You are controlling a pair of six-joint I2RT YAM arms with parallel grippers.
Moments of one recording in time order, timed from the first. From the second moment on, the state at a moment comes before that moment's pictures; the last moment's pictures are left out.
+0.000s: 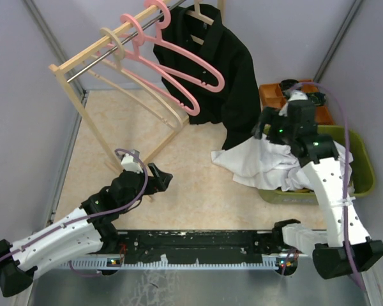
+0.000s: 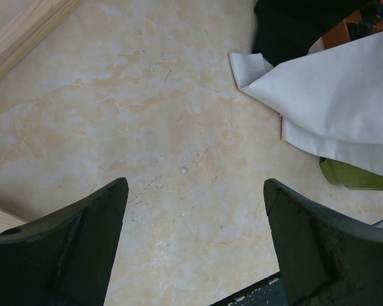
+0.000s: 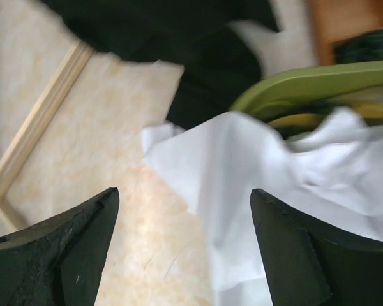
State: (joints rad) left arm -0.92 0.66 0.45 -0.22 -0.41 -0.81; right arm 0.10 1.07 1.28 -0.82 -0.01 0.34
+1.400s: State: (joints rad) left arm -0.92 0.60 0.45 -0.27 -0.44 -0.82; right arm 0.66 1.65 0.93 -0.46 0.29 0.50
